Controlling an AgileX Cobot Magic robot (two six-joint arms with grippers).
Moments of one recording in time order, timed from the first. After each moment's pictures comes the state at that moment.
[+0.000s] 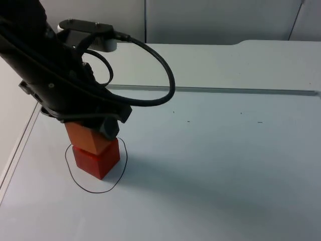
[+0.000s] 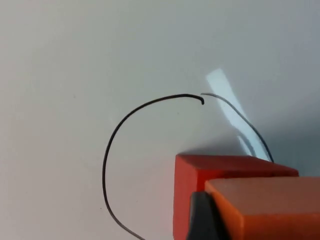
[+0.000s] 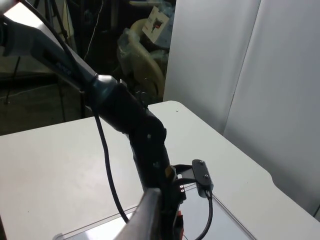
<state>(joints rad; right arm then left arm) 0.95 0.68 -1.10 -0.01 0.74 -0.18 -0.44 1.81 -1.01 -0.31 0.53 0.28</state>
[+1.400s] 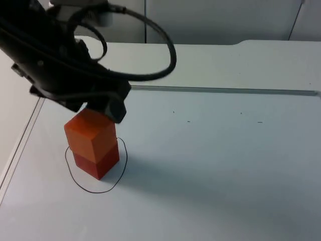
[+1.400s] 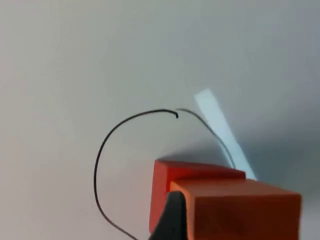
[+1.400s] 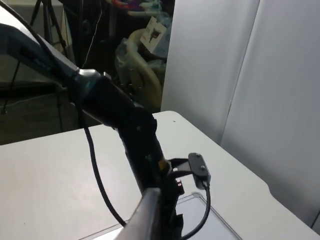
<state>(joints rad) 0.95 0.68 -1.10 -0.02 0.70 -0.18 -0.44 1.67 -1.01 -0.34 0.57 0.28</state>
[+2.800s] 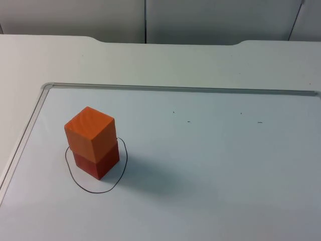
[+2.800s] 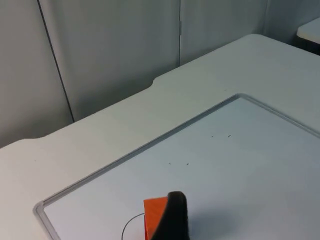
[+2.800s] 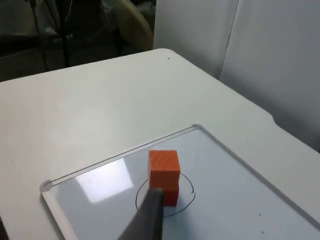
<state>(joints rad) 0.95 0.55 -0.69 -0.13 0.57 -0.02 -0.44 0.35 -0.77 -0.27 0.86 0.29</state>
